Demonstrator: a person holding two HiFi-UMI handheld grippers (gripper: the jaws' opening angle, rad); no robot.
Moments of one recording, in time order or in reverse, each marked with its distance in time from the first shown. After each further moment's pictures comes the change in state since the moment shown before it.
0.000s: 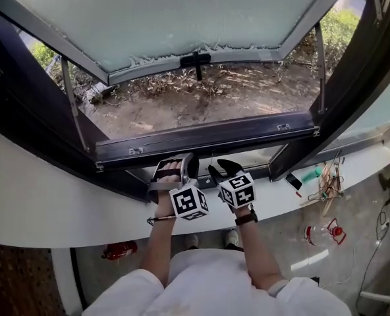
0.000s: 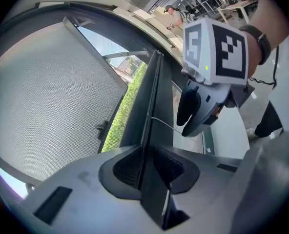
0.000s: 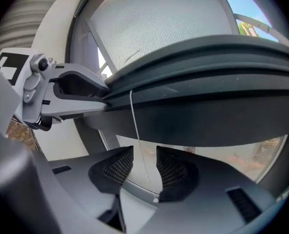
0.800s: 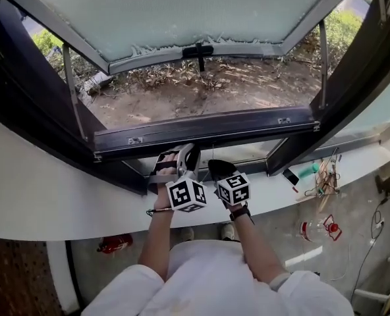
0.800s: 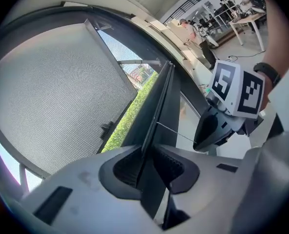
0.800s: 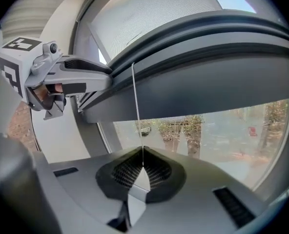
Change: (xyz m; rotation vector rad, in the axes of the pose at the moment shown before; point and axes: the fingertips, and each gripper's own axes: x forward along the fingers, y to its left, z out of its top) left arm -0.003 0.005 -0.003 -0.146 -0.107 0.053; right arm 0.022 0.010 -0.039 0.023 -0.057 0.031
